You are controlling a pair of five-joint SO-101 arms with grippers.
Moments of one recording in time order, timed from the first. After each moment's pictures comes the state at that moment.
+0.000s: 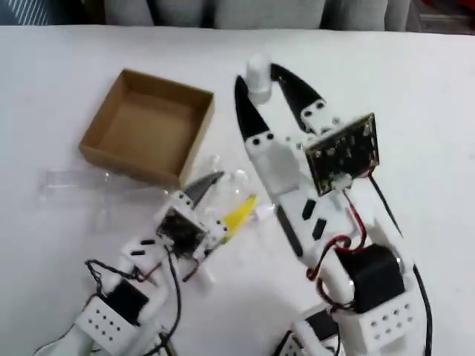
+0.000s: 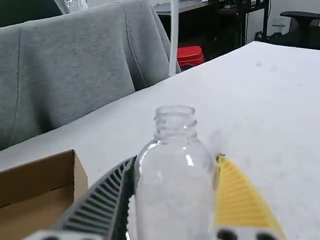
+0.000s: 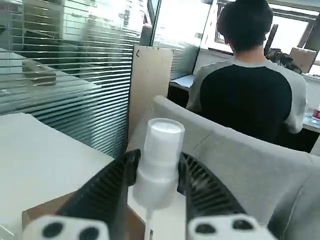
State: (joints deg) left arm 29.8 -86.2 95.4 10.3 -6.3; right arm -27.9 -57.1 22.8 39.5 11.0
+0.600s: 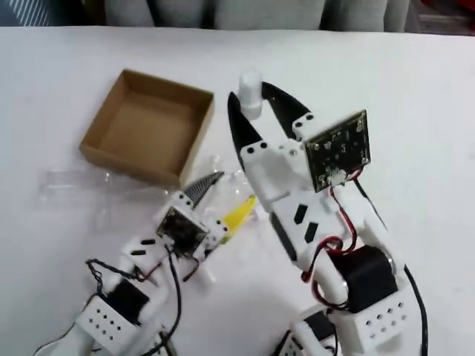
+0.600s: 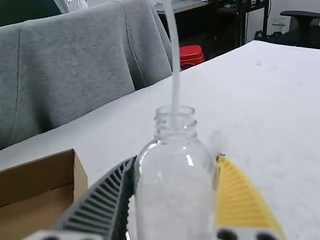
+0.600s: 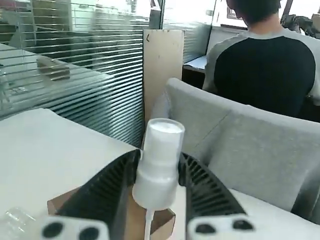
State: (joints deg) left arm 29.8 -86.2 95.4 10.5 -6.3; right arm -29.5 -58.4 27.1 40.0 6.5
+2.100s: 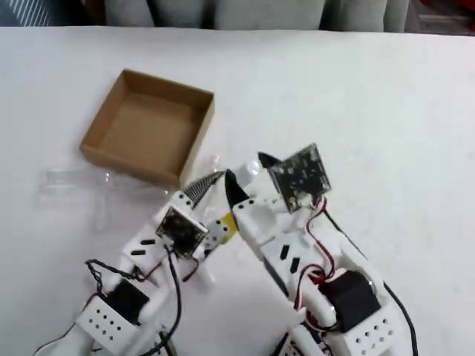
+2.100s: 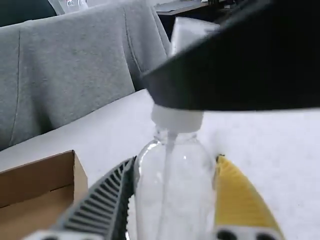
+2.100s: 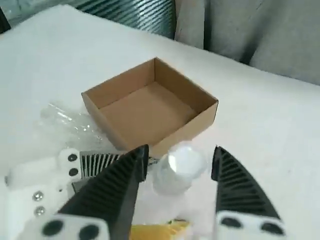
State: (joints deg) left arm 29.7 -86.2 95.4 10.6 -6.3; right arm -35.0 -73.5 50.4 52.1 -0.1
